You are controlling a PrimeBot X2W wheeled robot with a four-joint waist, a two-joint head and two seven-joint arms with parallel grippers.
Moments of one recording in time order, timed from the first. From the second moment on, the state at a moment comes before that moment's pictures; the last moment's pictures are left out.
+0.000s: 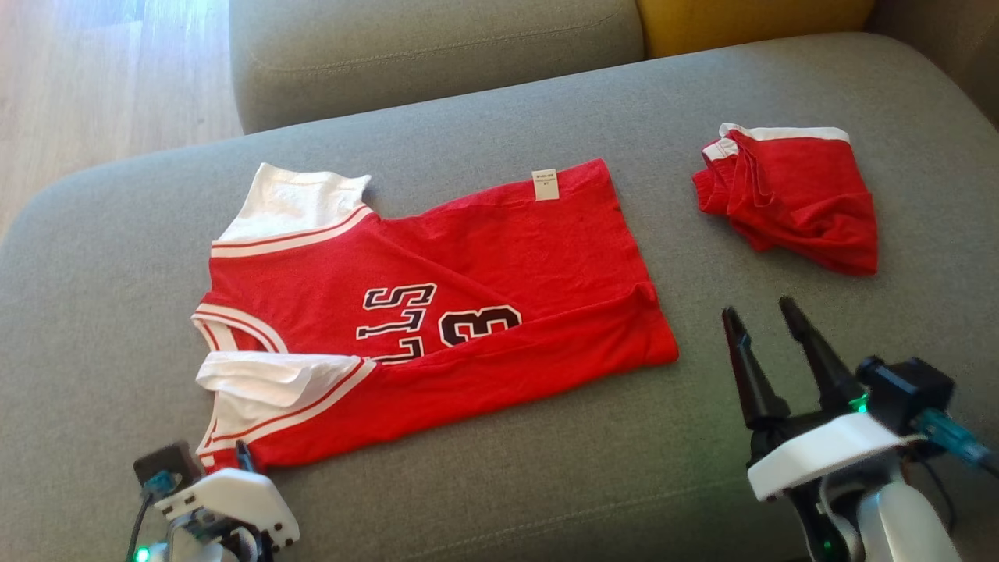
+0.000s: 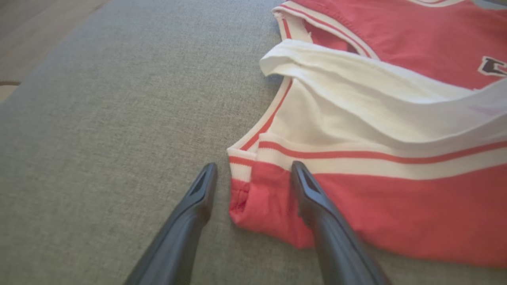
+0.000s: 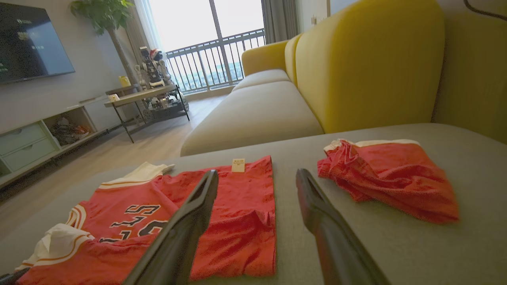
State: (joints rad) left arm -0.22 0.05 -0.05 0.91 -0.34 0.22 -0.22; right arm -0.03 -0.05 0.01 0.11 0.25 0.13 -0.16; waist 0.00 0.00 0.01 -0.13
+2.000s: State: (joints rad) left arm -0.30 0.05 -0.23 0.97 -0.39 0.17 -0.26; right arm -0.54 -0.06 0.25 1.24 0.76 0.13 -0.20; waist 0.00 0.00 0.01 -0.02
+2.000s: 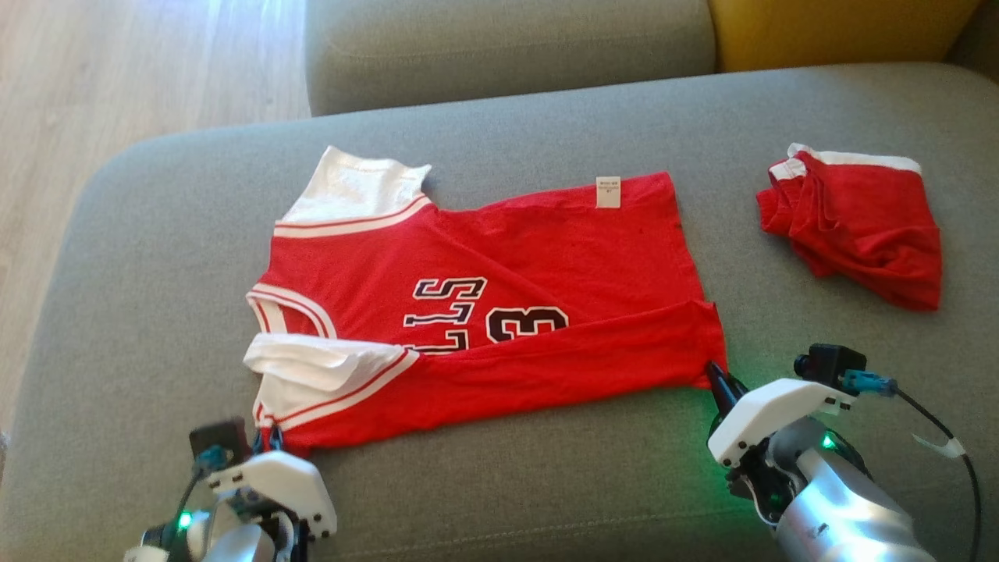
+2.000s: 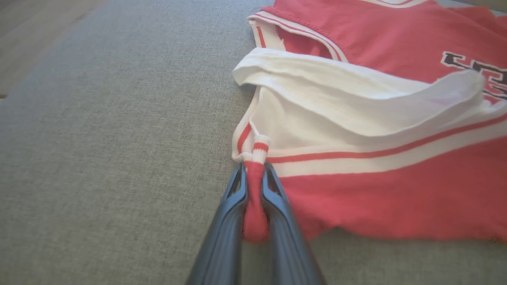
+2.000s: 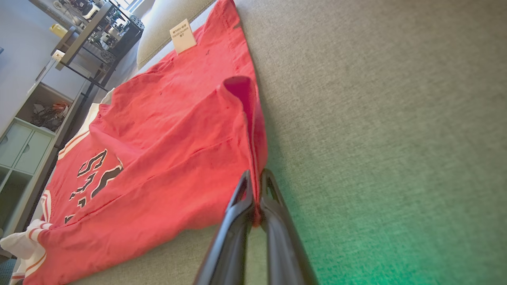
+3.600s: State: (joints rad) left arm 0.18 0.28 -0.36 0.24 -0.34 0.25 0.10; right arm -0.16 -0.11 0.00 0.76 0.58 0.13 0.13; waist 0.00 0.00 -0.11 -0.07
